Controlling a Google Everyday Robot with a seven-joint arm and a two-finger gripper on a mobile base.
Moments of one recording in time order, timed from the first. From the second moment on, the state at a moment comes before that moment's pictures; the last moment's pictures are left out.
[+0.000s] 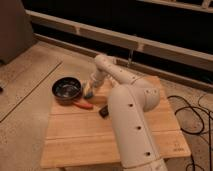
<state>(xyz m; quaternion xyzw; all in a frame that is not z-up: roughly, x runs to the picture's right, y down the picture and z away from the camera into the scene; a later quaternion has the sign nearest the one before) -0.084 0.049 0.965 -0.44 0.10 0.58 0.67</state>
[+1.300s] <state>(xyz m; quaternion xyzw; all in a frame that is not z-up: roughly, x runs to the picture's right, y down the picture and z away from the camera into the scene) 0.030 0.054 0.982 -0.41 0.24 0.56 0.68</state>
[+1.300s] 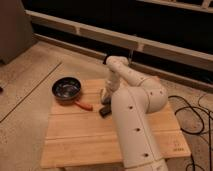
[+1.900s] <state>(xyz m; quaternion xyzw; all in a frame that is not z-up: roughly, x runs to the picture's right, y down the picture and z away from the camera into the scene) -0.022 0.017 1.015 -0.40 0.15 0.53 0.73</state>
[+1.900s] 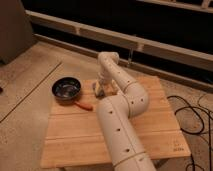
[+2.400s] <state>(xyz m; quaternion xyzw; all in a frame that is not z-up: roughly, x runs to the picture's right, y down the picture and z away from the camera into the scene) -0.022 0.017 1.015 -0.40 0.15 0.53 0.73</state>
